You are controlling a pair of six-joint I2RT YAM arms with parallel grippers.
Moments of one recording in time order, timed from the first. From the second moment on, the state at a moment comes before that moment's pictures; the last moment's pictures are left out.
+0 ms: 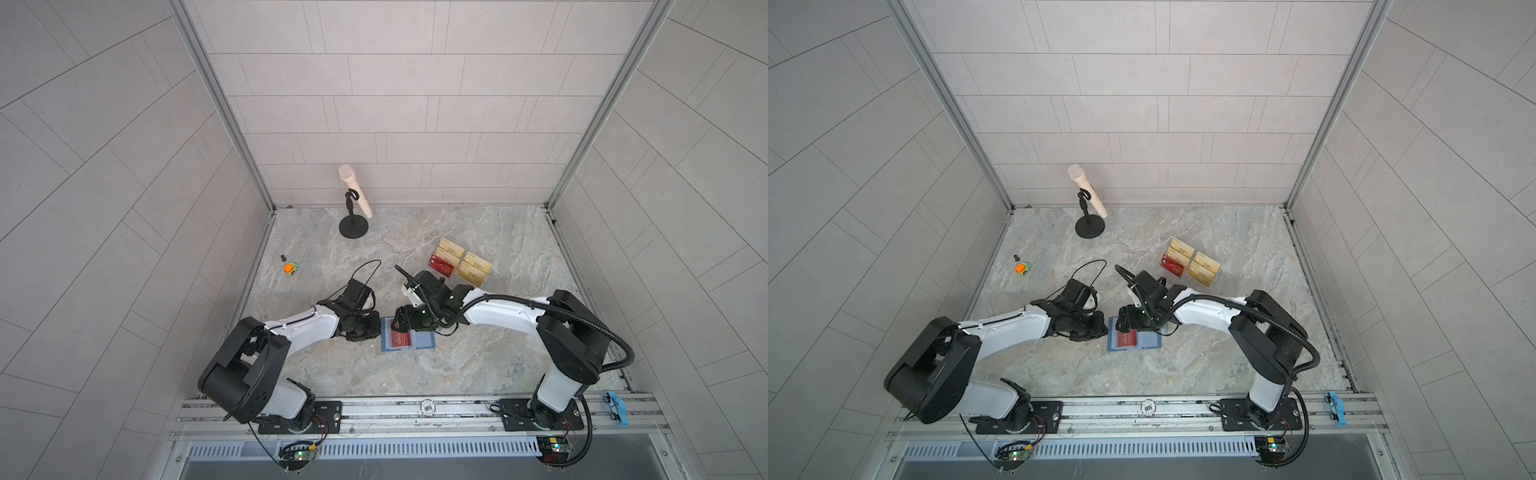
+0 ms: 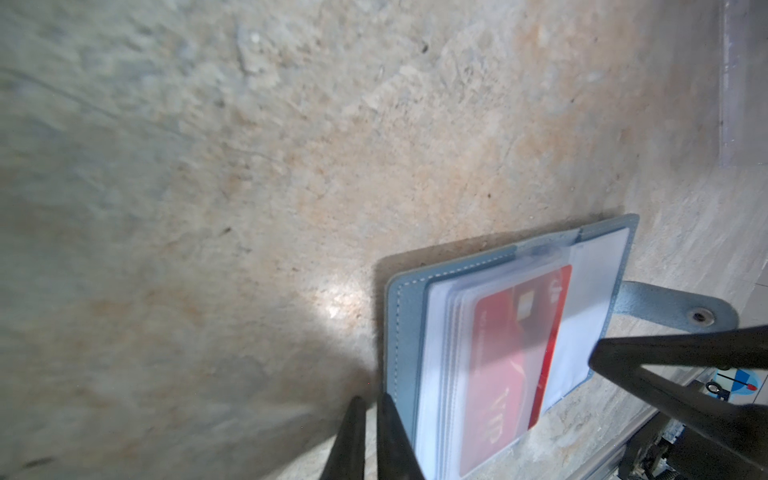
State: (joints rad) left arm -0.51 1.43 0.59 -0.33 0.34 -0.62; right arm 0.83 1.73 1.03 -0.33 -0.34 0.73
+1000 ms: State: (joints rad) left arm -0.51 1.39 0.60 -0.40 0.30 -0.60; right arm 0.83 1.73 1.05 -0.39 -0.33 0.68
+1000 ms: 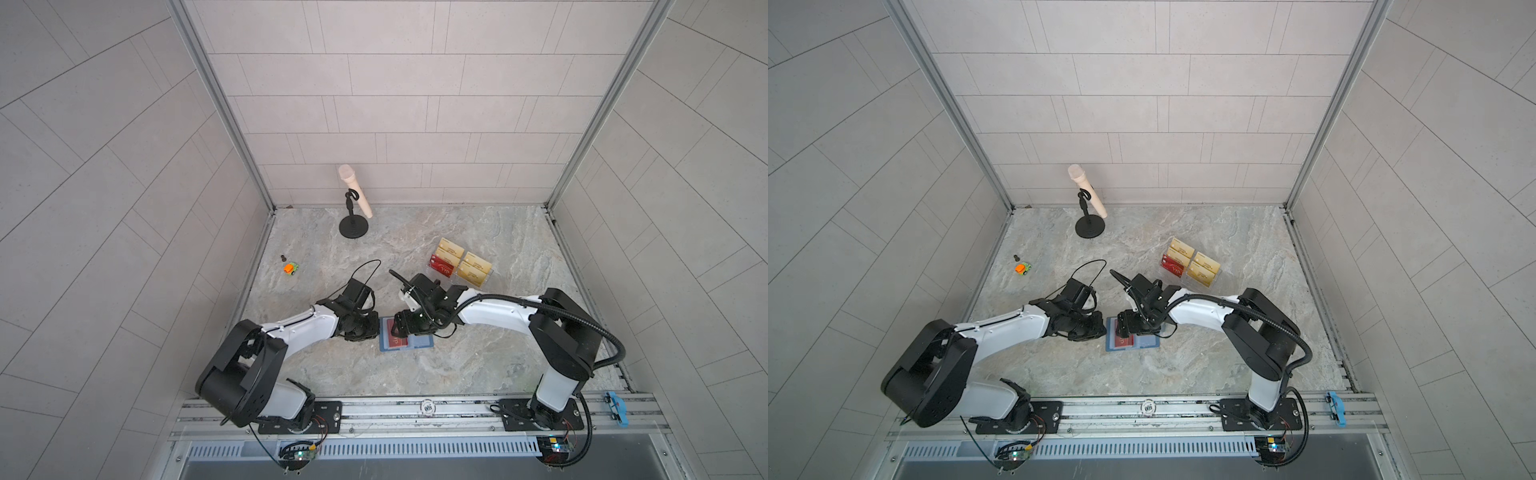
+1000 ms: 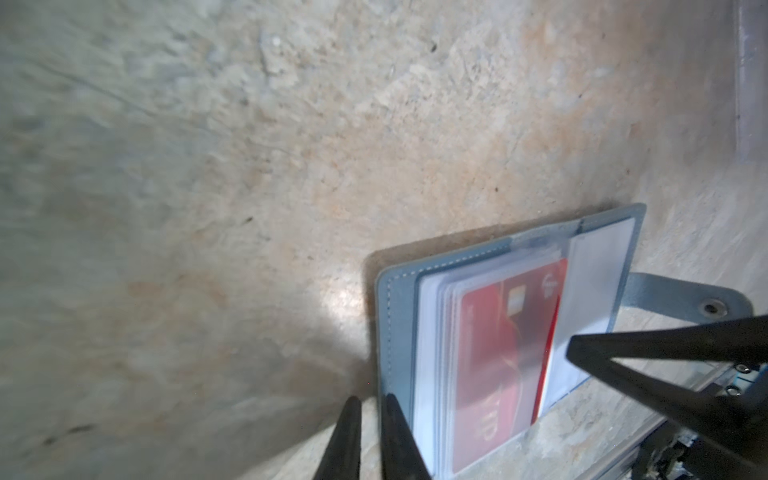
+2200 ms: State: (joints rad) left arm -0.61 1.67 0.64 0.16 0.60 -0.90; right arm 0.73 1.70 0.94 -0.43 -0.28 0.53
